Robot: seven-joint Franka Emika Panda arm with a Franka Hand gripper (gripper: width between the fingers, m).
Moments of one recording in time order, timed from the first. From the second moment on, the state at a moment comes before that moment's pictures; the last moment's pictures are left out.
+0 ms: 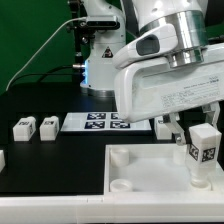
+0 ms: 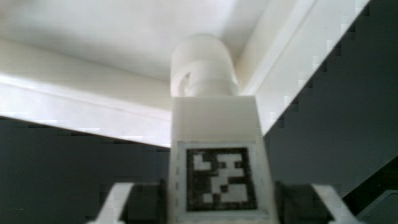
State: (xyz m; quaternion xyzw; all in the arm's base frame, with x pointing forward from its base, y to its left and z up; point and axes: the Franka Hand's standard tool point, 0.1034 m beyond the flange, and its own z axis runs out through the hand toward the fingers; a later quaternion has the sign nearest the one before) arm 0.619 0.112 0.093 -0.96 -0.18 -0.20 0.07
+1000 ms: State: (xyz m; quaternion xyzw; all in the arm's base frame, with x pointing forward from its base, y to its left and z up) arm 0.615 0.112 0.077 -0.95 -0.16 -0.25 0.06
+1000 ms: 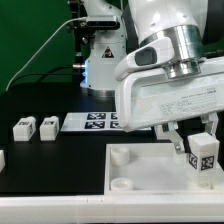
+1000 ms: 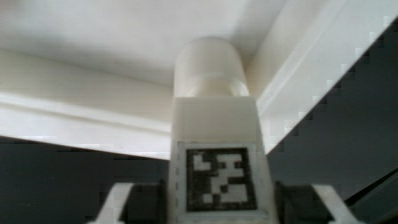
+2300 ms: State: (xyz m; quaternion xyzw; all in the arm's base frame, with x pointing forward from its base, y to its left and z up) arm 0.615 0.112 0.077 -0.95 -0.16 -0.25 0.06
